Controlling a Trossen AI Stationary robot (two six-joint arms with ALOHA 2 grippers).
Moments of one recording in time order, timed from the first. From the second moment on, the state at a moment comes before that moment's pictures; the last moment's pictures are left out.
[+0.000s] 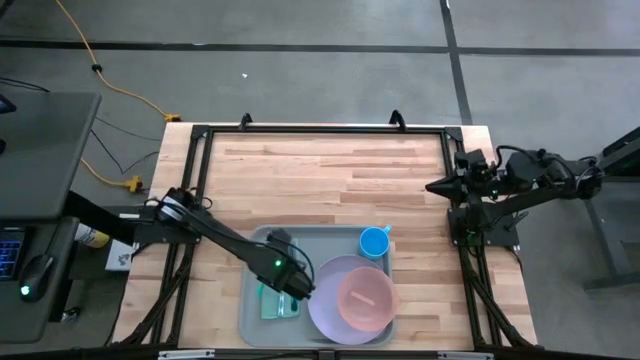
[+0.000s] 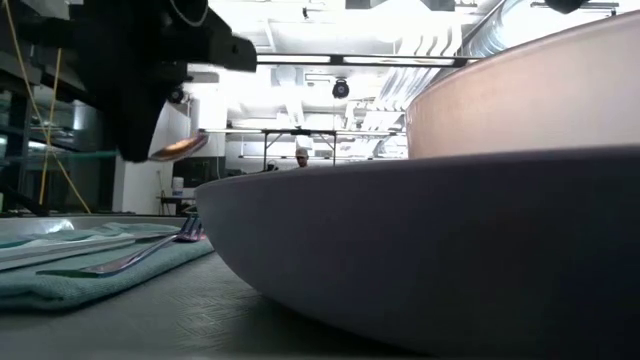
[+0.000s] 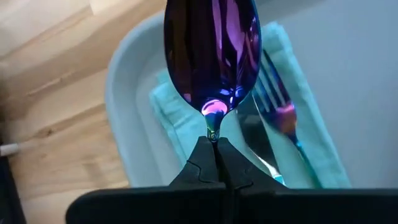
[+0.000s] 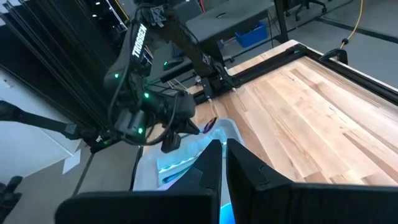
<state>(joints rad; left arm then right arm) -0.48 1.98 1.58 -1.38 -0.29 -1.72 0.24 0.54 0.96 -0.65 0.23 0.52</state>
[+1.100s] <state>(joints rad) -0.49 2.05 1.50 -1.18 -0.19 -1.73 0.24 0.54 0.96 -0.67 0.19 0.57</state>
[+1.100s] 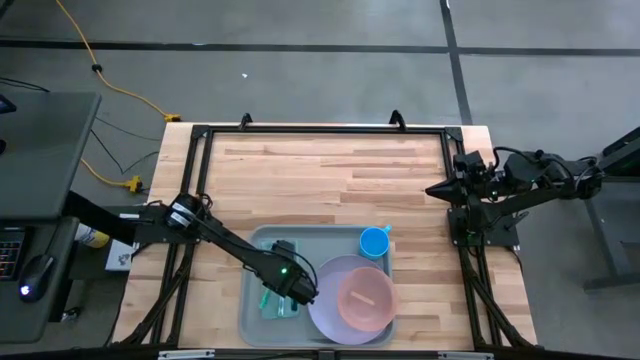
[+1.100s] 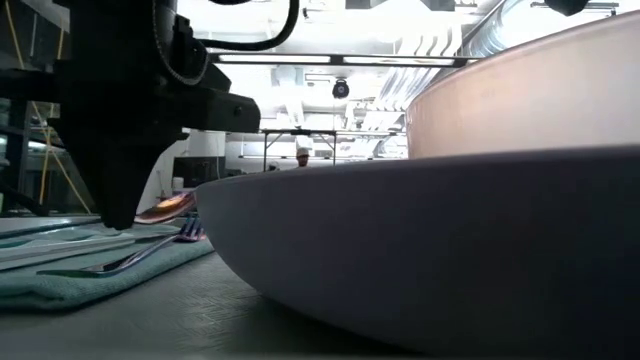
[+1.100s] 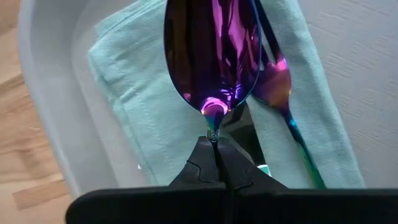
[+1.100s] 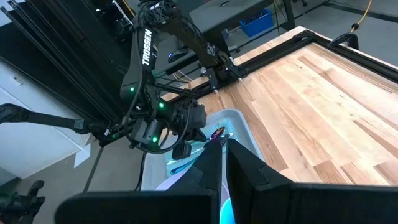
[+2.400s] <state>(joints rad) -0.47 2.02 1.51 -1.18 -0.27 -1.70 0.24 0.54 0.96 -0.72 0.14 0.53</state>
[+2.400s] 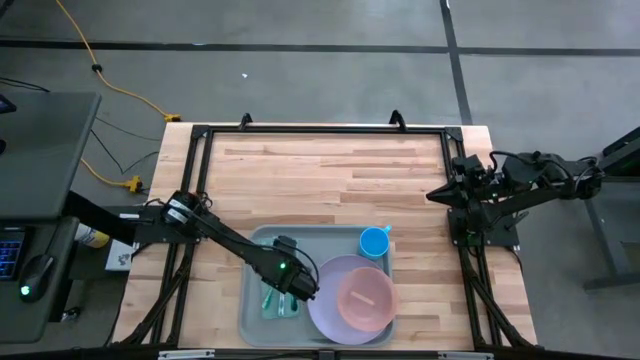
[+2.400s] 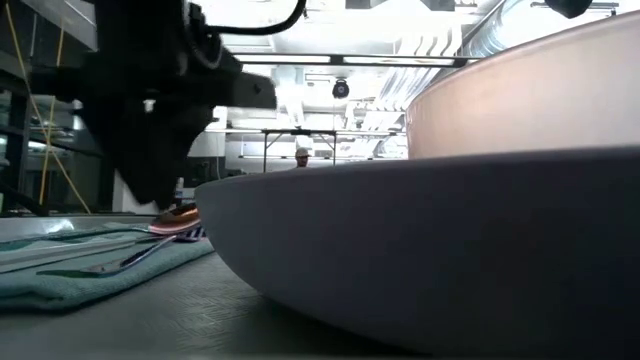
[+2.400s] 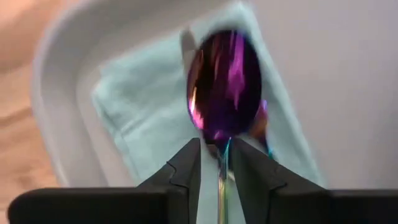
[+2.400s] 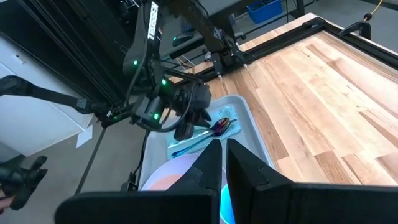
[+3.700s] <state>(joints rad) -0.31 1.92 1.48 -1.05 -0.34 -1.25 0.24 0.54 0.96 -0.71 0.21 0.56</state>
